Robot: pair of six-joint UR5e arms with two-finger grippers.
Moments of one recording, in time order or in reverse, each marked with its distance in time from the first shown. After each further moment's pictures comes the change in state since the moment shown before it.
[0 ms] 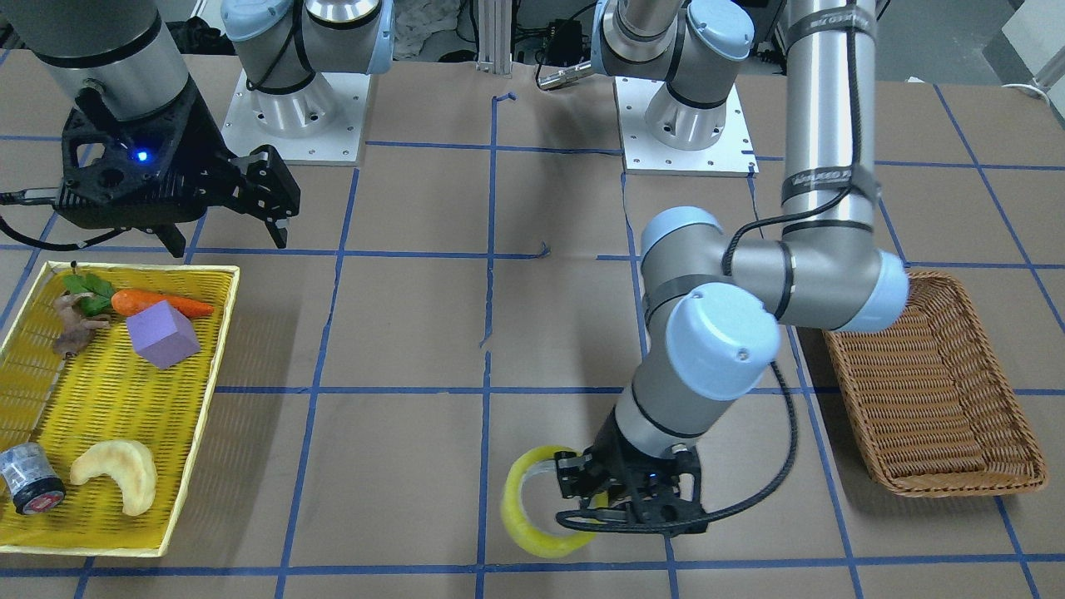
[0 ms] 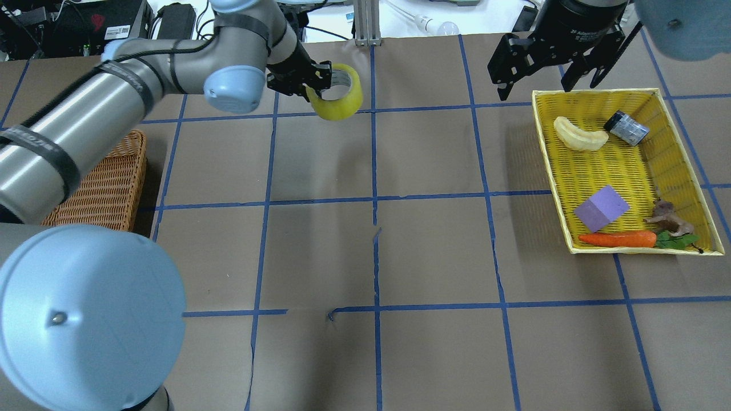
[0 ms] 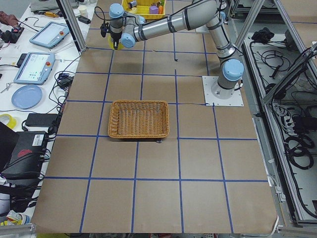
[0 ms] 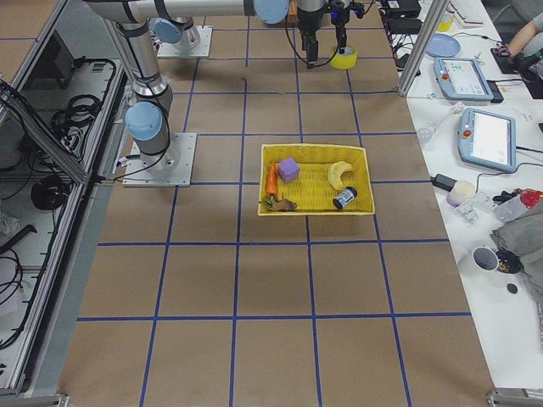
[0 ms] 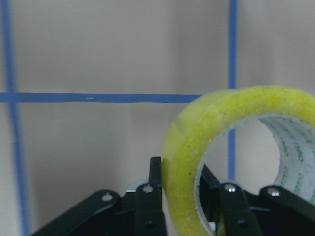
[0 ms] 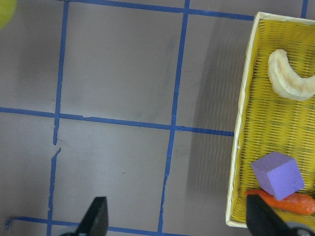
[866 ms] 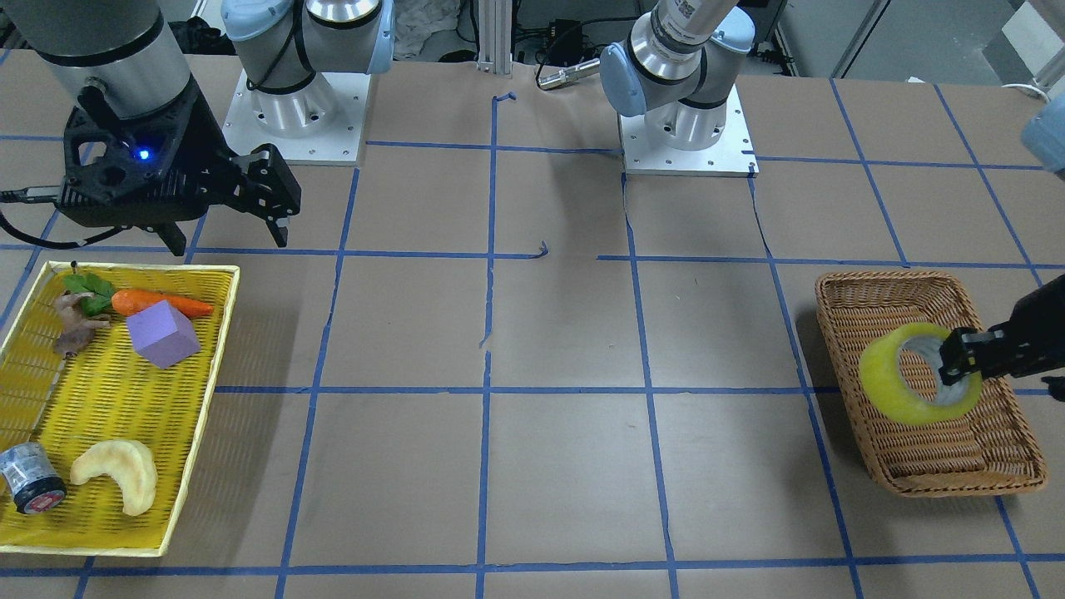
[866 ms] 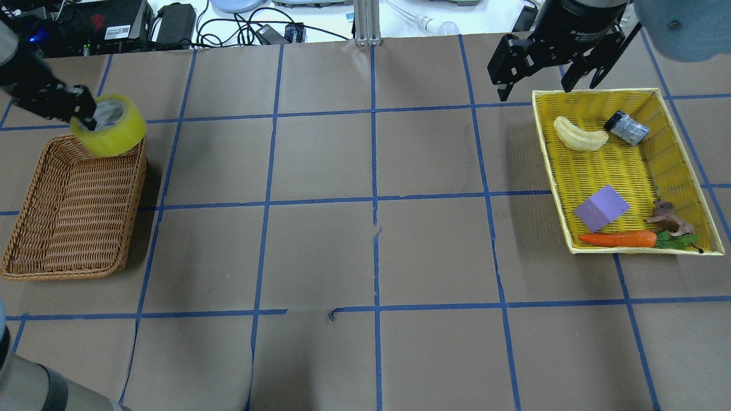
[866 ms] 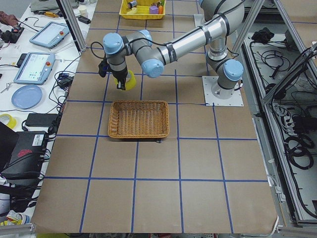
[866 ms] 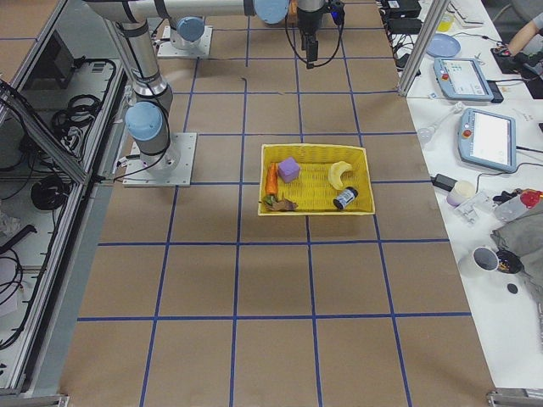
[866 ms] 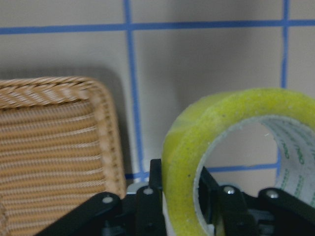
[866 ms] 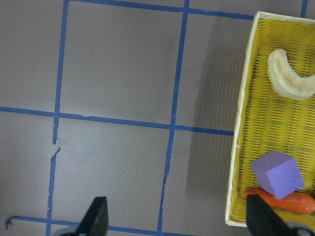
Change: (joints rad) left arm 0.611 0.202 -0.096 -0.336 0.089 0.732; right arm 0.001 -0.001 0.002 0.001 -0.004 0.000
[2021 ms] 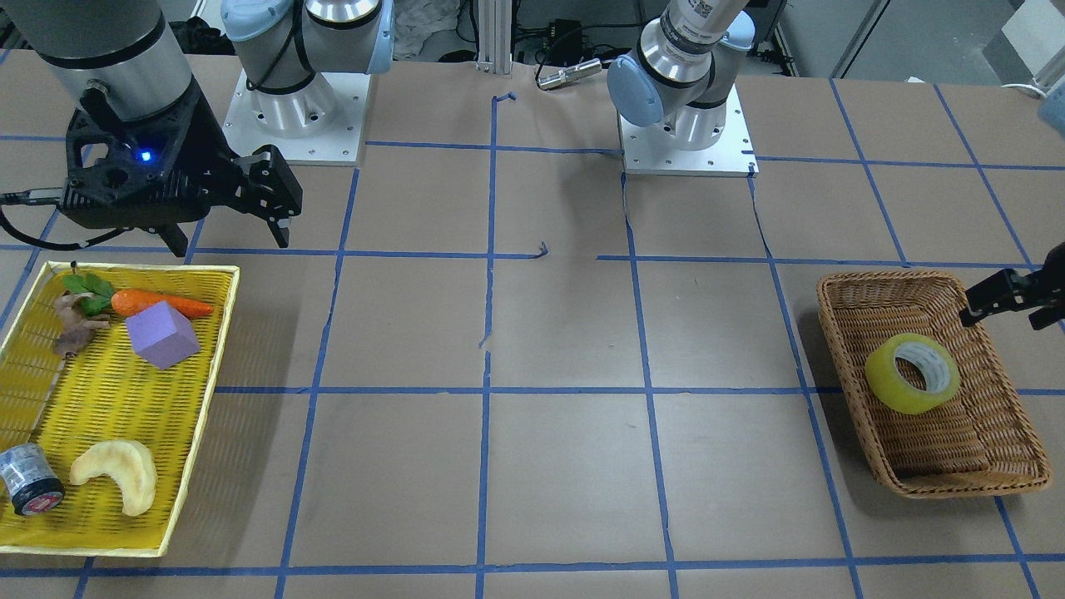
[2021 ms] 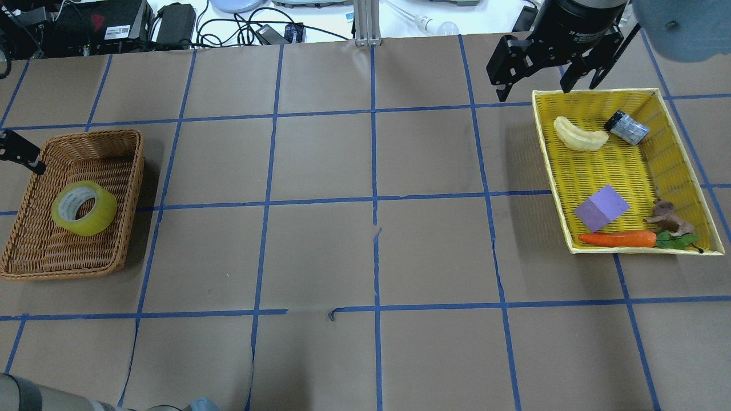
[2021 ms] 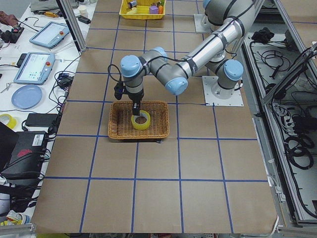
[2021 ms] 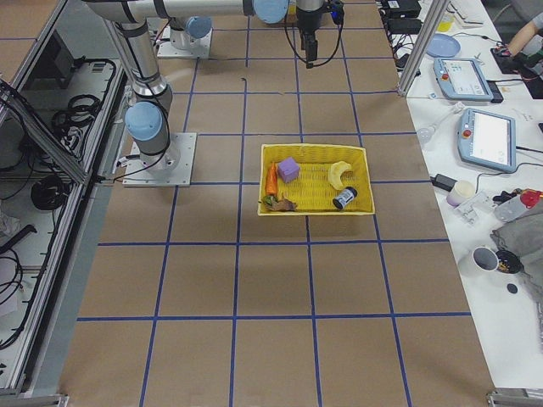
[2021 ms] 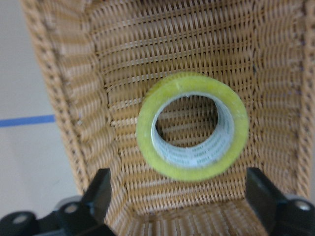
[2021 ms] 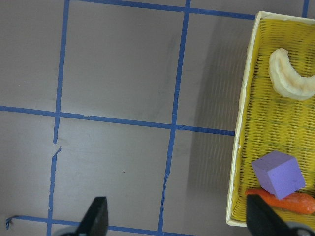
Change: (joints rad) left arm 0.065 0.118 -0.105 0.016 0.097 0.006; right arm 0.002 -0.001 0.000 0.000 0.002 0.000
